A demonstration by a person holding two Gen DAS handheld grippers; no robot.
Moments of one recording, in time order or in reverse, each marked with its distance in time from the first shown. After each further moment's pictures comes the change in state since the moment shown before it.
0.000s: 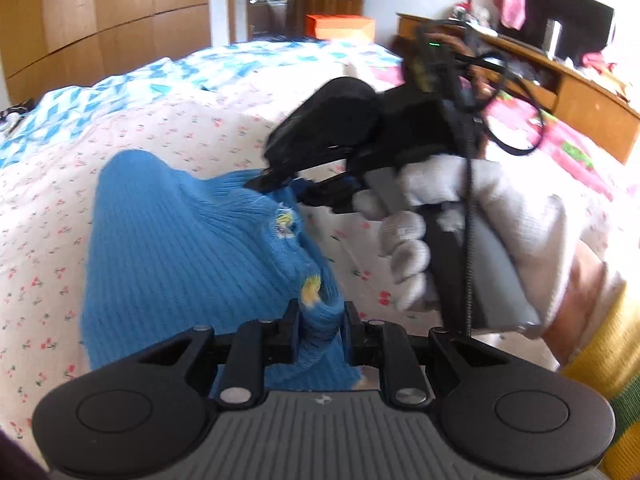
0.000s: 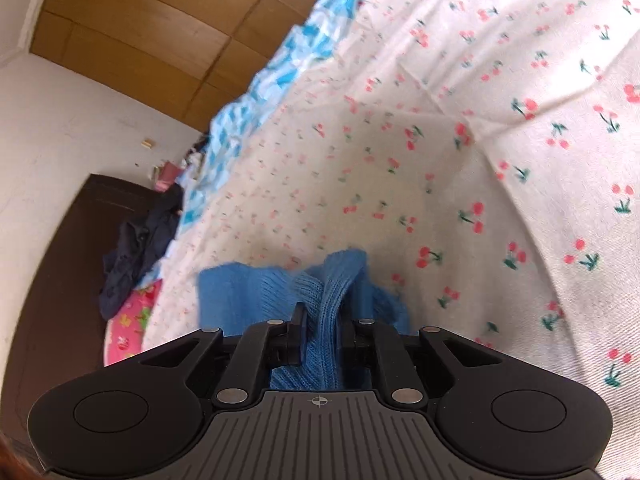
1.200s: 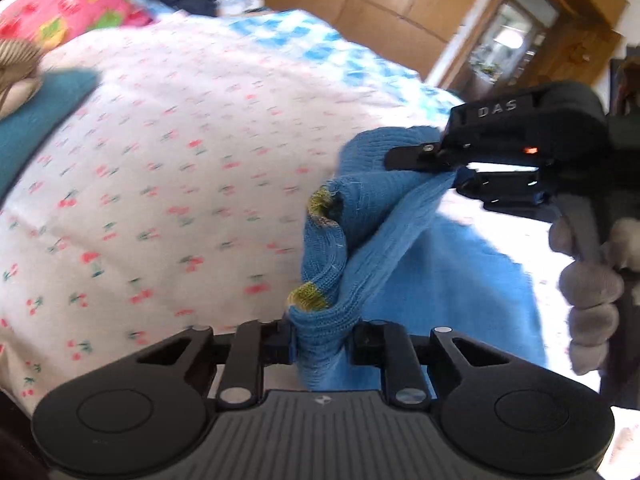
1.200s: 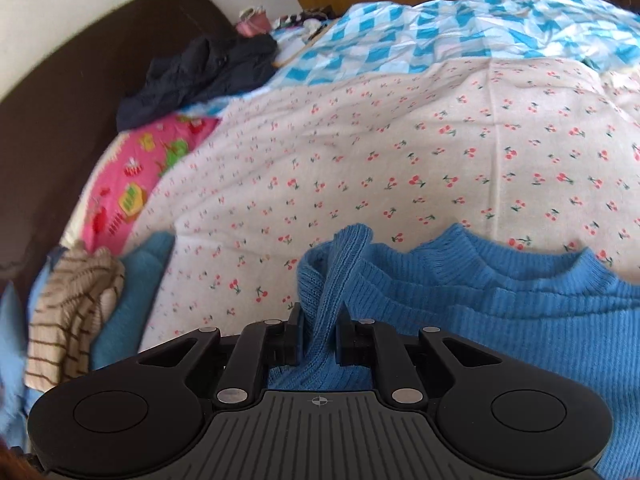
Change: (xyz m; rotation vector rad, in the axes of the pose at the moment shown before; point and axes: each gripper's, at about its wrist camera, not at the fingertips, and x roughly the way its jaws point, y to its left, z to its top) left arm -0.092 0.212 -0.086 -0.680 -0.136 0.182; right arm 0.116 0.247 -0.094 -0.554 0.195 -0.075
